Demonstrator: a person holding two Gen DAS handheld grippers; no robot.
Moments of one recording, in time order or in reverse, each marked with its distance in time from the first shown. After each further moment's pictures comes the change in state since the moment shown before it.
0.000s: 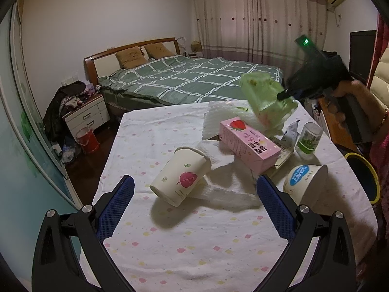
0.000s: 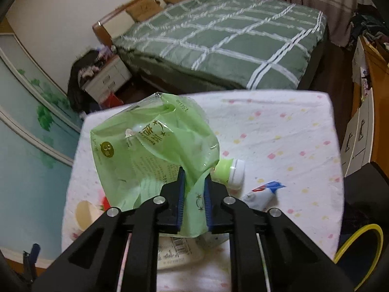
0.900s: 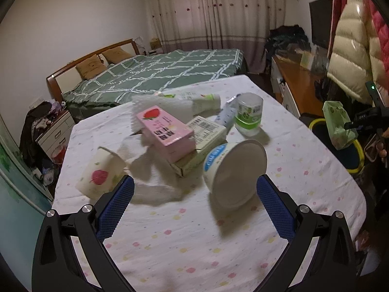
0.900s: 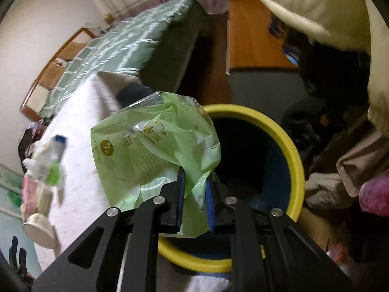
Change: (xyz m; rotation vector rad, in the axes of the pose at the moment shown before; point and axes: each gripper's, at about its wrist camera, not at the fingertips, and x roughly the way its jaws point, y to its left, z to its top) left arm 0.012 -0.124 -0.022 0.202 0.053 -0.142; right arm -0.121 -0.306 -0.239 0.533 -0.087 -0.314
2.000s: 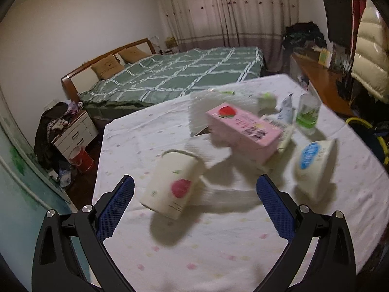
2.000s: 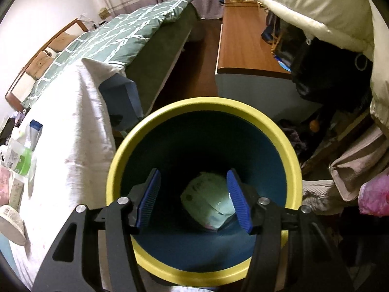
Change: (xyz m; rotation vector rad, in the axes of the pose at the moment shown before) left arm 0.028 0.129 0.002 0.016 0.030 0.092; right arm 0.010 0.026 -0.006 -0.084 -0.041 -0.084
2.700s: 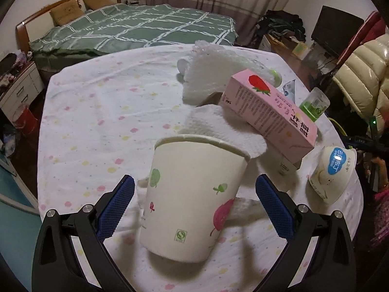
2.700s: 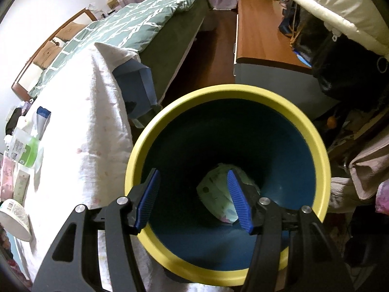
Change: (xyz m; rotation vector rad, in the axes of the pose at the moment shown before) left arm 0.111 0.063 0.008 -0.118 0.242 -0.398; right arm 0.016 0.024 -0.004 -0.021 0.072 0.067
